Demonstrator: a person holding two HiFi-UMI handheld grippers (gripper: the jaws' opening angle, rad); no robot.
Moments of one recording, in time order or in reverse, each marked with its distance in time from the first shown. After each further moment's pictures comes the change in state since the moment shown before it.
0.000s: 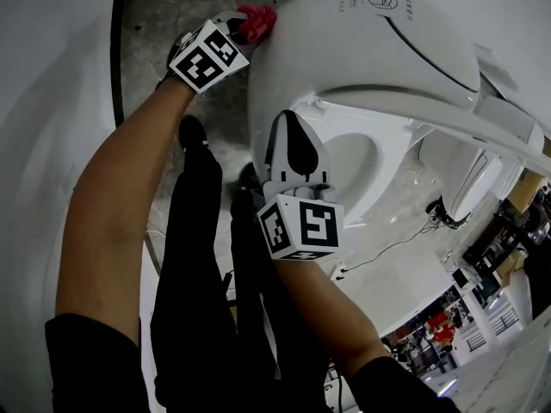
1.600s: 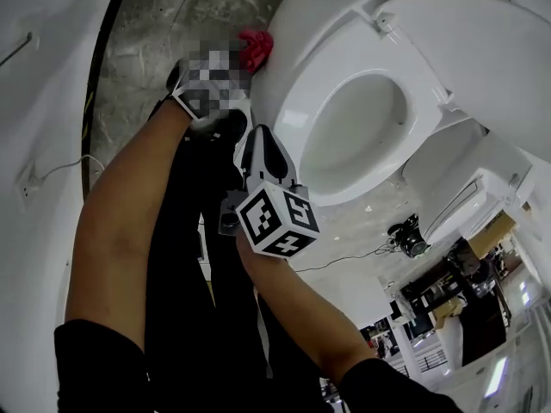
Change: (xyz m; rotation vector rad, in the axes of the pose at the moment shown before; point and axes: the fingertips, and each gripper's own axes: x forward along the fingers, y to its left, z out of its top) left arm -0.010 -0.238 -0.160 -0.187 0.000 0.142; right arm -0.122 -0.027 -0.236 0.170 0.370 0.066
